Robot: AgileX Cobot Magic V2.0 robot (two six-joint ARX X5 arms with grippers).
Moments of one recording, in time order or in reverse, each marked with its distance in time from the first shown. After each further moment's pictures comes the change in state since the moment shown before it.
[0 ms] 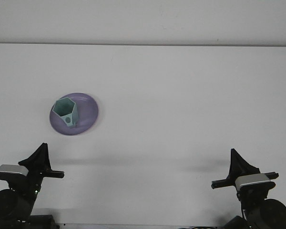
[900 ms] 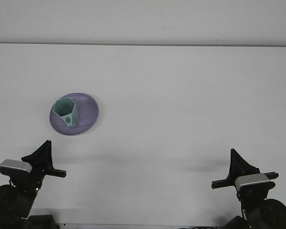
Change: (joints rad) left arm 0.001 0.033 0.010 0.016 0.036 0.058; right arm 0.000 0.000 0.000 0.000 -0.004 -0.003
